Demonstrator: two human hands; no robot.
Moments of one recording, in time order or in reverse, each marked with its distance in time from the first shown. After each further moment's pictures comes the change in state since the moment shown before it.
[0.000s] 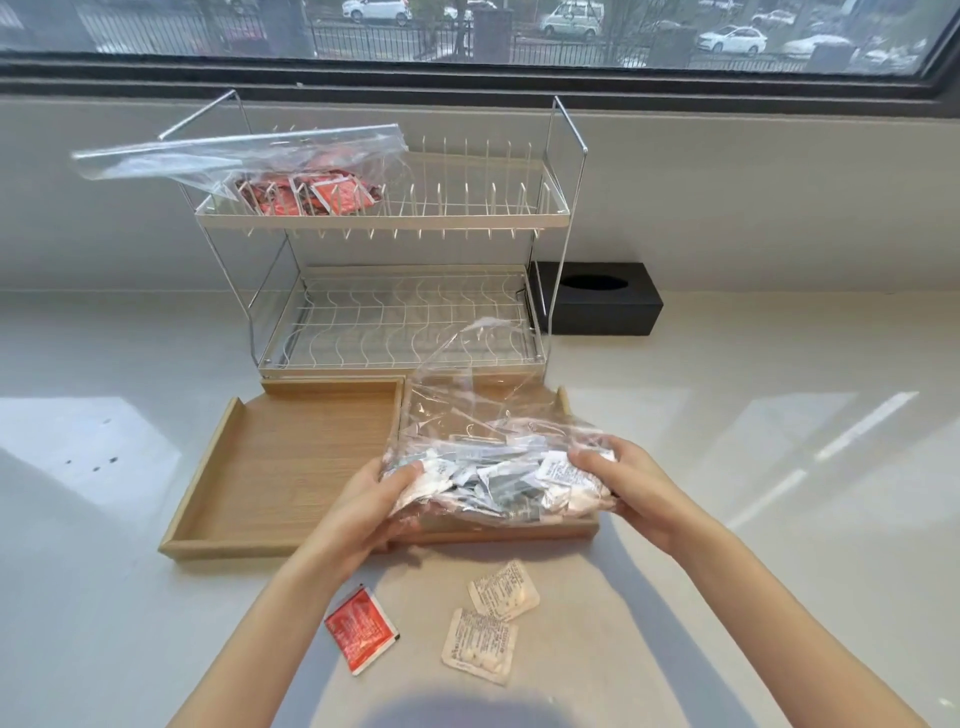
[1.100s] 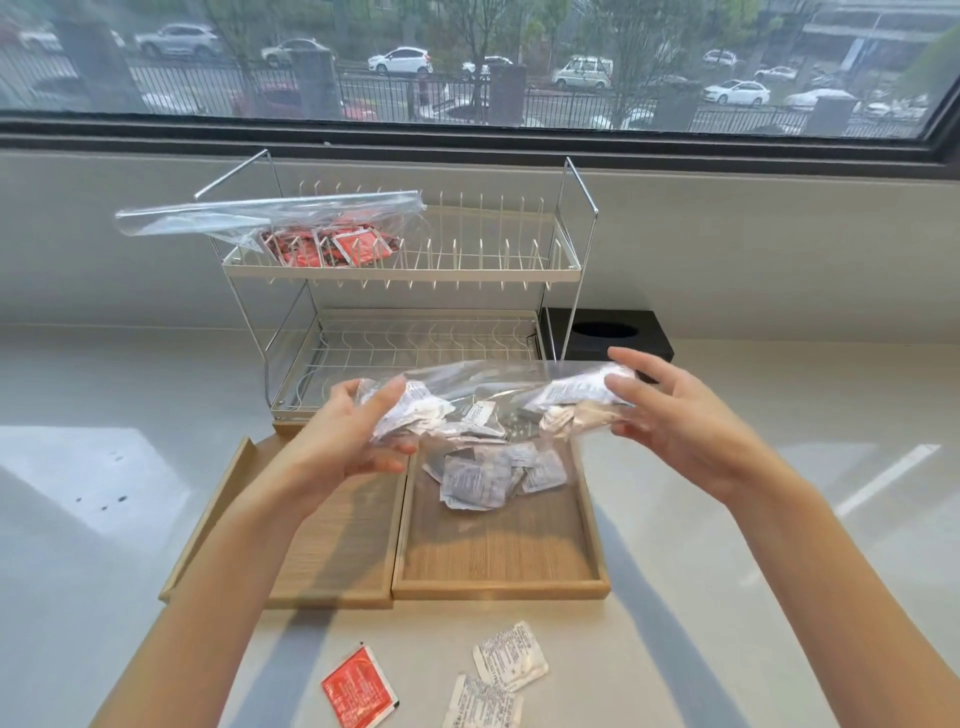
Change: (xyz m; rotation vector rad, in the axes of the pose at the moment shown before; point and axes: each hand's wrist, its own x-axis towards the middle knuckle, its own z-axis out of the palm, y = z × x) left_hand -0.015 0.105 -0.014 0.064 0.033 0.261; right_hand -0.015 -0.114 -0.008 0.077 -0.010 -0.293
